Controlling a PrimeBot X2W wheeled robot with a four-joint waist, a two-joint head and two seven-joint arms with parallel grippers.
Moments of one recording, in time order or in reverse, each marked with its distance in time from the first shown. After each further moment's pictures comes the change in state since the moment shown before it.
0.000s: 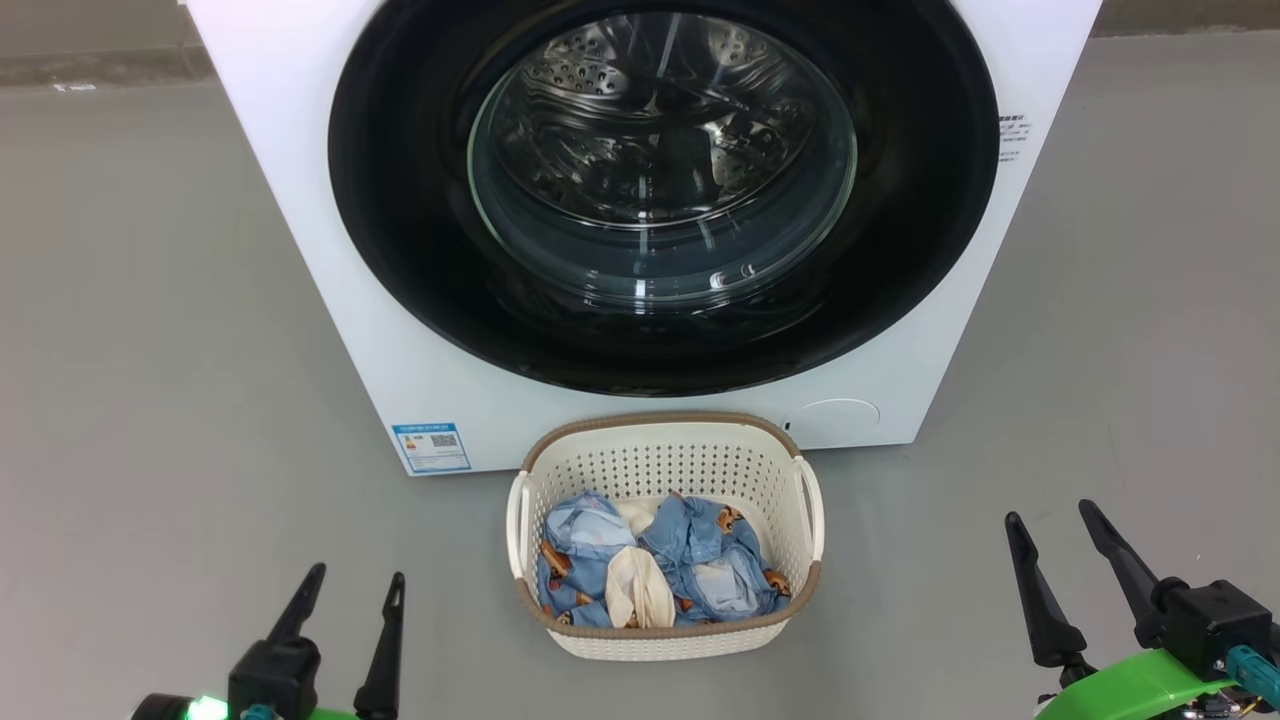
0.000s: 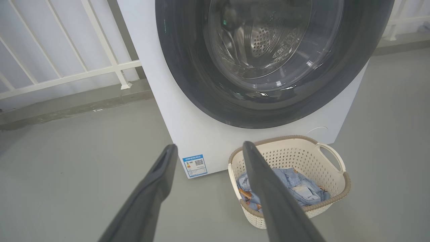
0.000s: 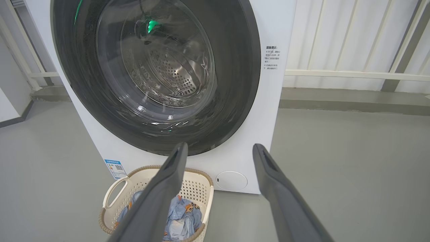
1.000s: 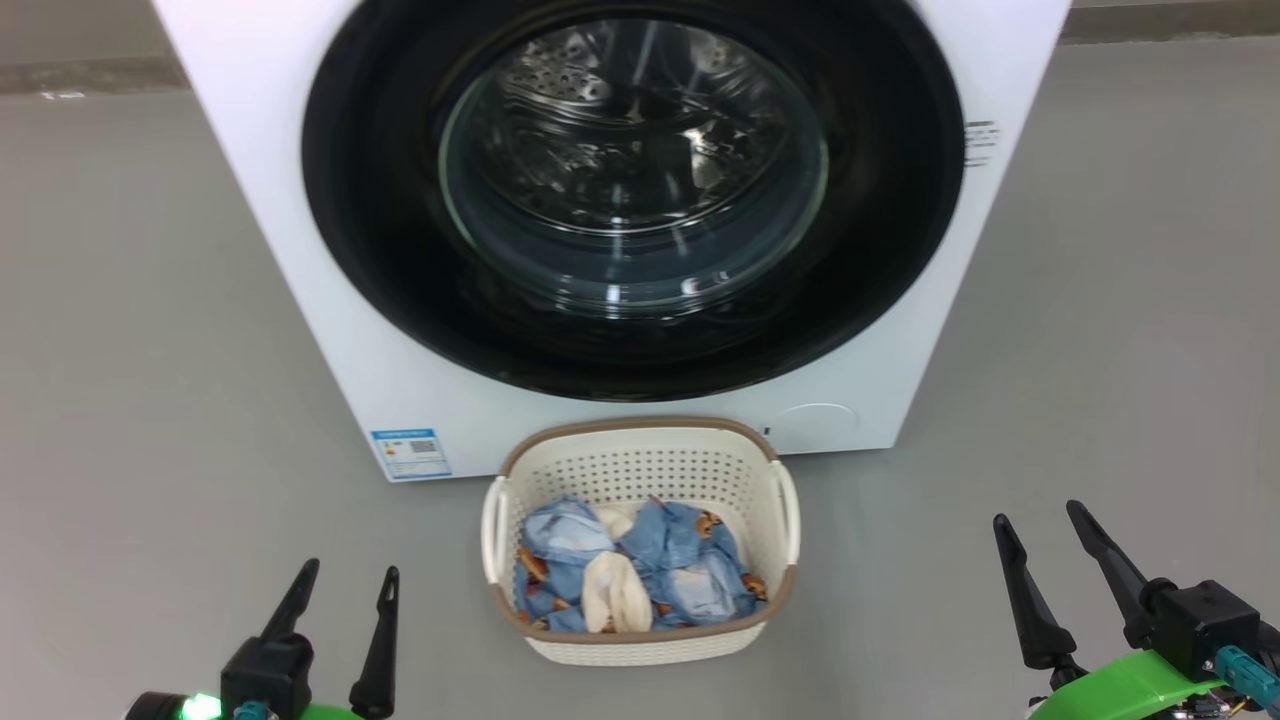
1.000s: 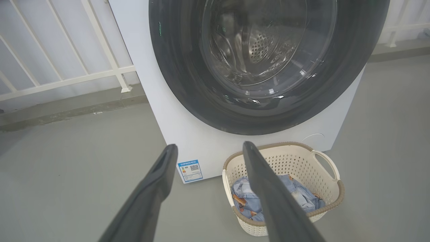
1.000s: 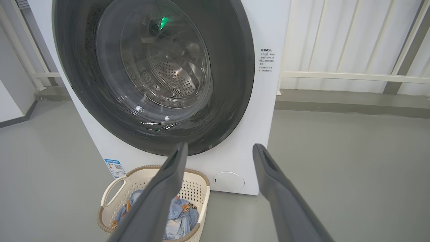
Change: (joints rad) left arm -0.002 -0.017 0.031 -0.003 0.010 -0.009 0.000; right arm 0.000 0.000 0.019 -0.003 0.000 0.000 0.000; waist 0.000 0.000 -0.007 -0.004
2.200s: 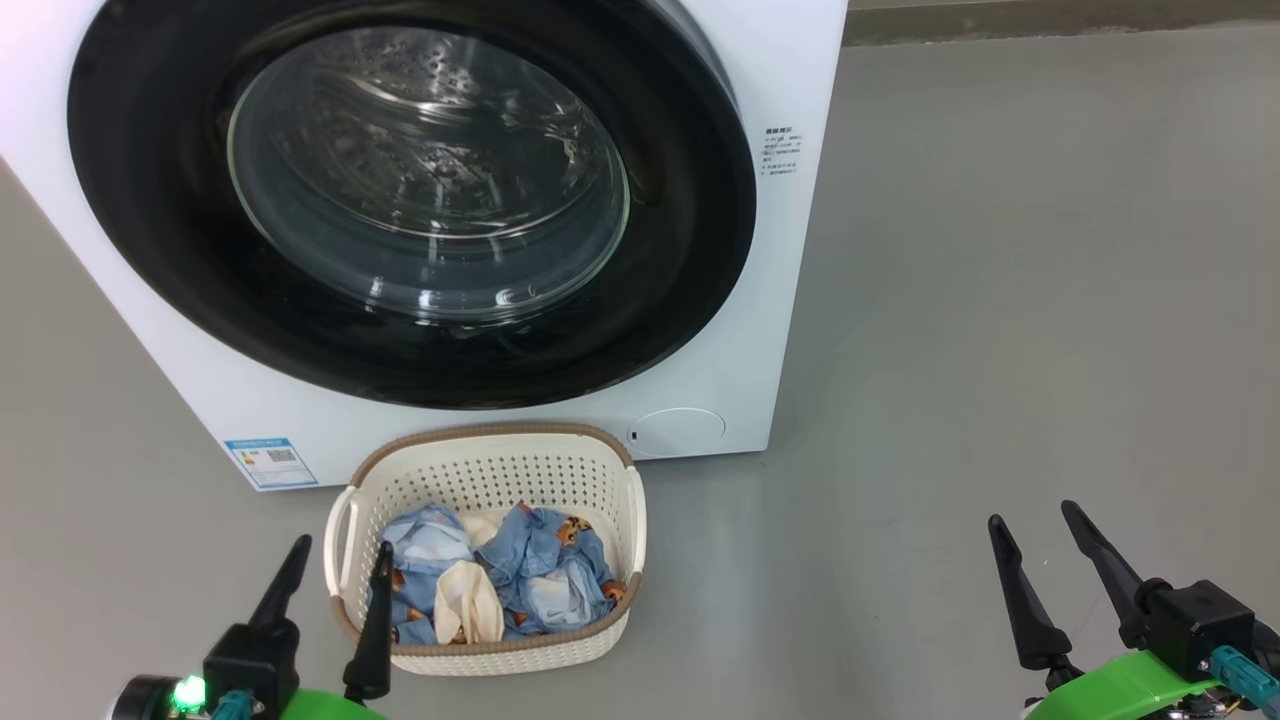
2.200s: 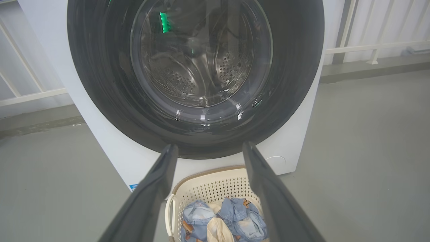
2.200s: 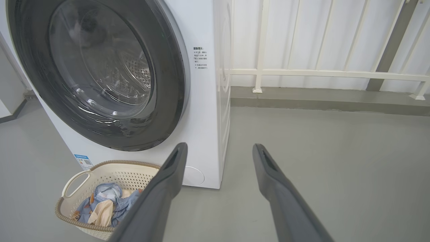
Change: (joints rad) left arm -0.011 -0.017 0.029 -0.039 -0.008 -0.017 -0.007; right arm 0.000 0.000 0.008 -0.001 0.001 0.000 0.000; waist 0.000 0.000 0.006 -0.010
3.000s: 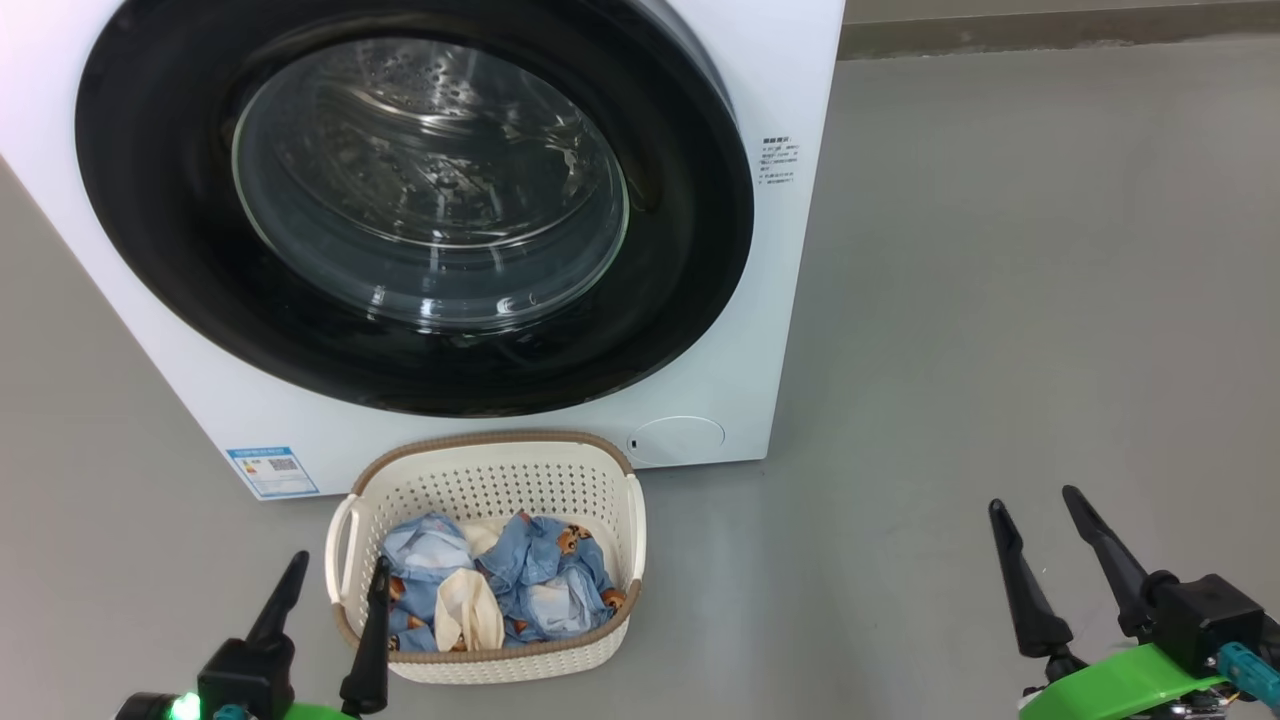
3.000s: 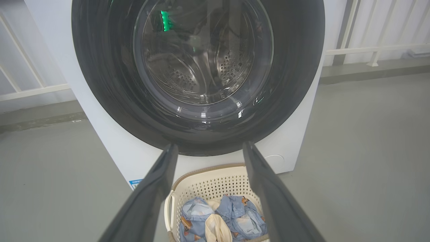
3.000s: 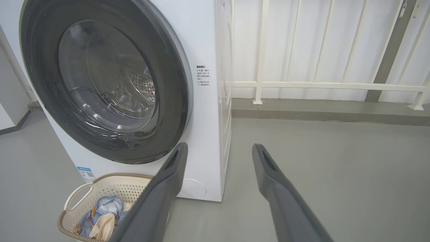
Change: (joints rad) left arm 0.023 -0.006 0.014 -0.001 -0.007 -0.009 0.000; right arm 0.002 0.016 -0.006 -0.044 0.000 0.000 0.000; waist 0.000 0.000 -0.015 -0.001
